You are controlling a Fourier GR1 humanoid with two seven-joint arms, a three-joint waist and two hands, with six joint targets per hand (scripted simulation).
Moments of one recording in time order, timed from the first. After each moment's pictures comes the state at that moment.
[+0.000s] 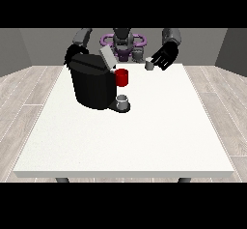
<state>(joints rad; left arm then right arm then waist) -0.88 0.45 0.05 -0.67 -0.59 -0.13 -0.25 -0.25 -0.03 -0.06 -1.29 -0.04 -0.12 -0.08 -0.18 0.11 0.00</state>
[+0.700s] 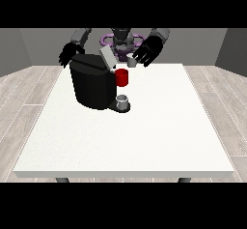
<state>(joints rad) -1.09 0.47 0.12 -0.65 -0.59 -0.13 -0.14 -0.31 -0.03 -0.02 -1.36 -0.01 -0.14 -0.04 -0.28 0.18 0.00</state>
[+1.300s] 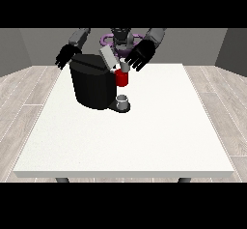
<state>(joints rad) -1.15 0.47 0.12 -0.64 -0.61 -0.13 -0.12 -0.34 -0.04 -0.04 -1.38 -0.02 -0.15 -0.03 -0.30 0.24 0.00</state>
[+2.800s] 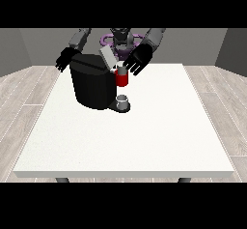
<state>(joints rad) -1.18 0.44 0.12 -0.61 -0.65 -0.15 -0.12 -0.33 -0.04 -0.06 -1.37 -0.03 -0.17 -0.07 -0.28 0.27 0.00</state>
